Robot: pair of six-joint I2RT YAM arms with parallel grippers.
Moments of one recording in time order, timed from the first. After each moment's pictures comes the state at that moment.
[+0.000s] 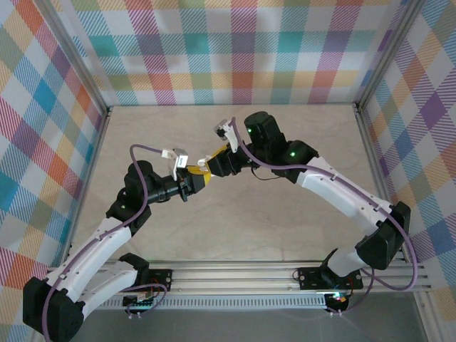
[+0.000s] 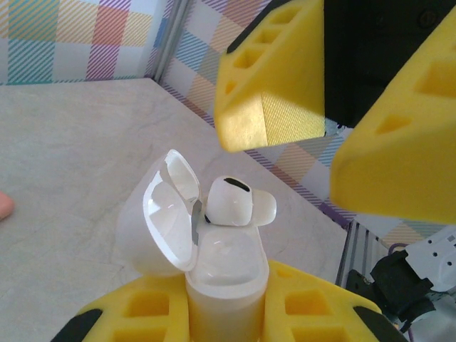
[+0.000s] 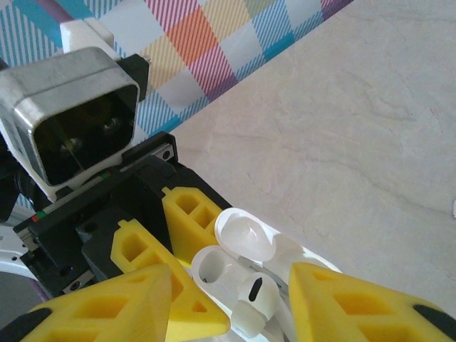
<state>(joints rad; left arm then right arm) -0.44 0.88 0.64 0.09 0.64 -0.34 0.82 1.48 1.50 -0.55 -0.46 0.18</state>
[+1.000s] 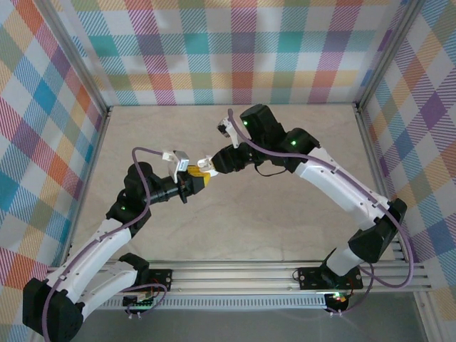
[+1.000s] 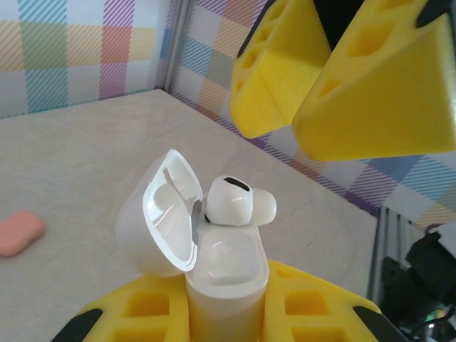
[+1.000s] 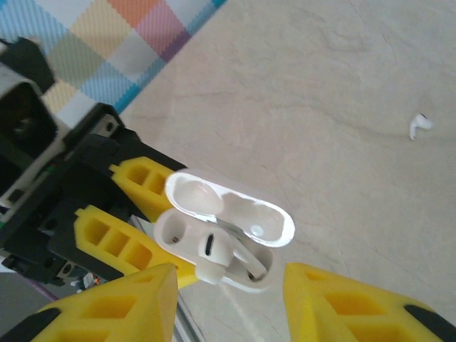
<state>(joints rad) -0.44 0.88 0.62 0.10 0.61 -0.19 0.82 1.56 1.71 -0.89 -0.34 0.23</state>
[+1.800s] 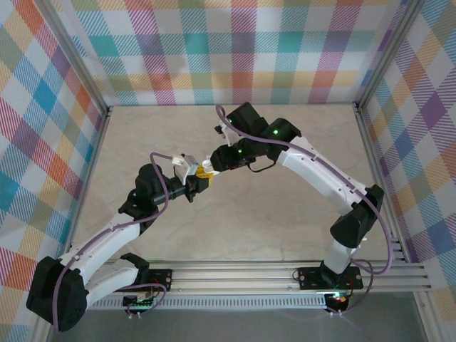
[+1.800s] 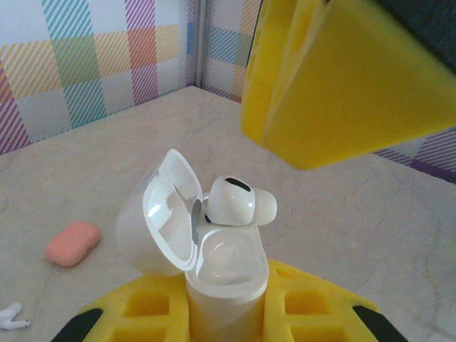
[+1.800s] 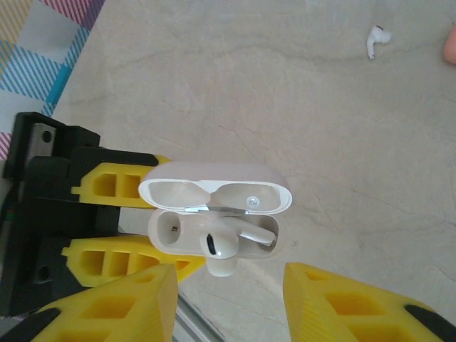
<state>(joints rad) -0.46 1.00 0.54 0.28 0.54 0.00 0.82 1.73 1.89 -1.10 -0.26 0.36</state>
